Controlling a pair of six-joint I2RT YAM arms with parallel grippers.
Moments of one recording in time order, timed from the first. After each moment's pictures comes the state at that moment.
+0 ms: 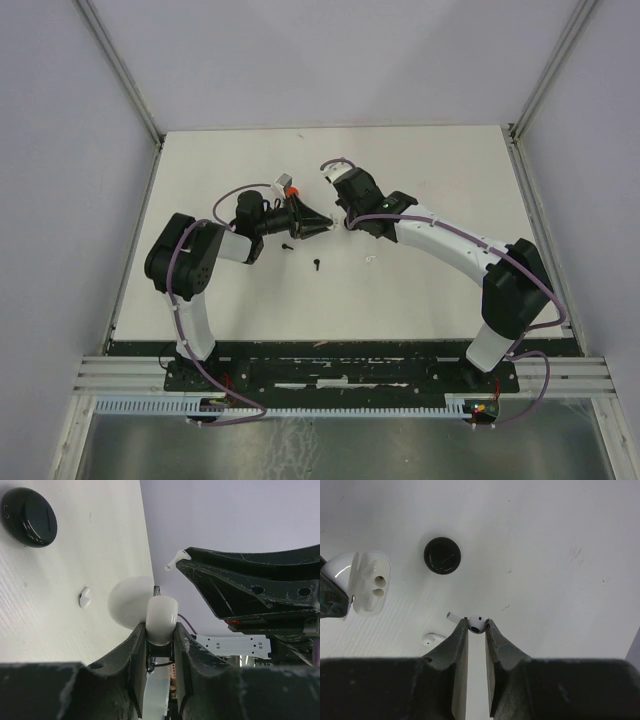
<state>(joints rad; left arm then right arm) -0.33 1.93 0.79 1.01 0.93 -1.29 0.76 1.69 1.38 -0.52 0.47 -0.08</state>
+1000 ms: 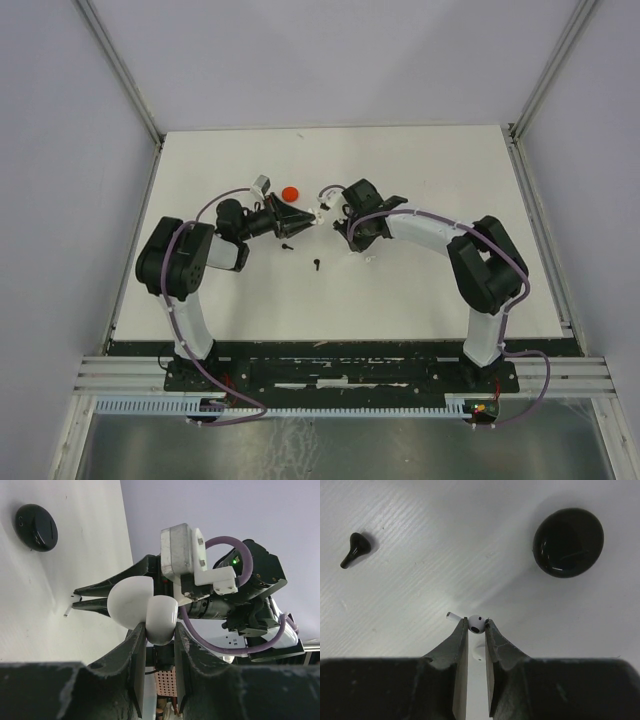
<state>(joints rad) -0.22 1.91 0.68 1.25 0.94 -1.44 0.64 1.87 1.28 -0.46 -0.08 -0.21</state>
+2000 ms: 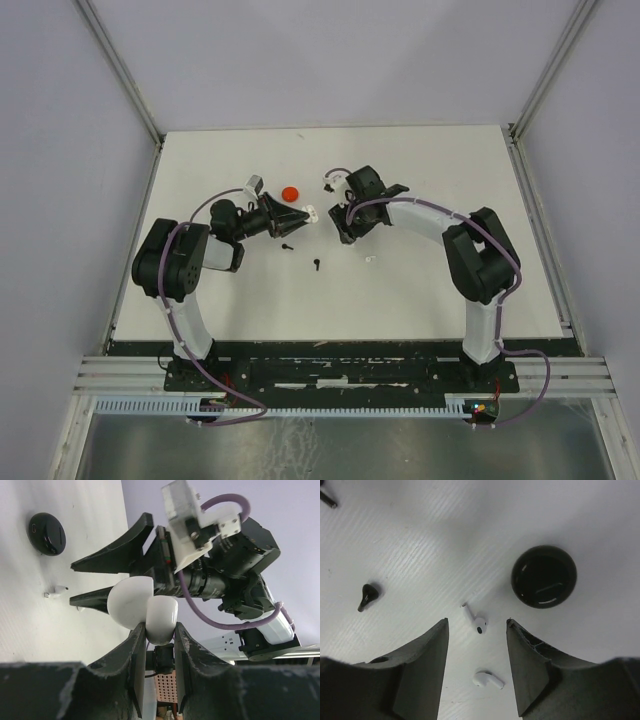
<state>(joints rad) -0.18 1.88 0.66 1.25 0.95 -1.44 0.58 1.98 1.40 -0.44 -0.21 -0.16</state>
